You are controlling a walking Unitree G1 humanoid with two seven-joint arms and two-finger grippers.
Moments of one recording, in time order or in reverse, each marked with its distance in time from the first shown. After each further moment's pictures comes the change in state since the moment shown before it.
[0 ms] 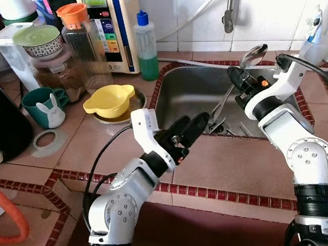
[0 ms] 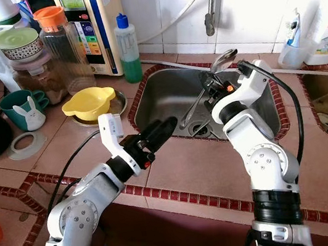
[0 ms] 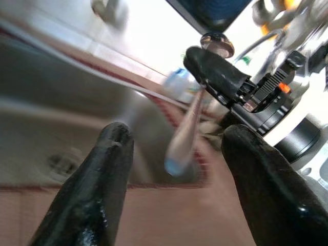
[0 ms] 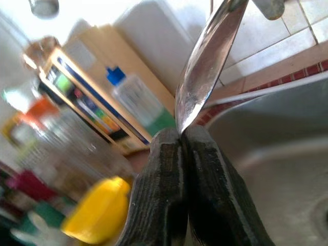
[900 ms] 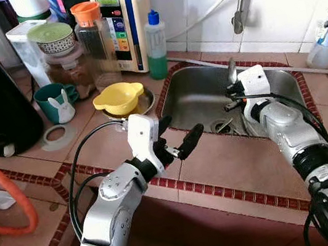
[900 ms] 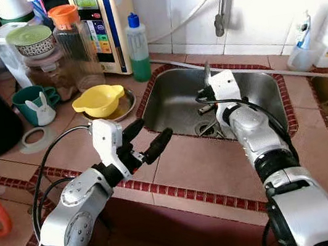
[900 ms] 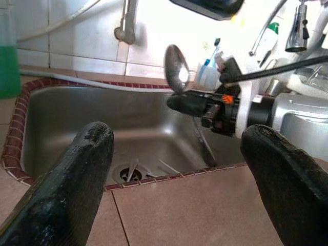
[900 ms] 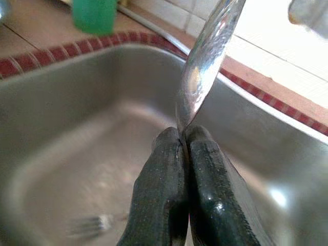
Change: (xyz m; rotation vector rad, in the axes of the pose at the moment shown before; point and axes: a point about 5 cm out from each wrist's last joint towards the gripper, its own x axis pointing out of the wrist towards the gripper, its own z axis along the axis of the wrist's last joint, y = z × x) left arm -0.012 0.003 -0.004 0.302 0.018 0.017; right arm 0.029 -0.069 -0.019 -0.912 0.268 -0.094
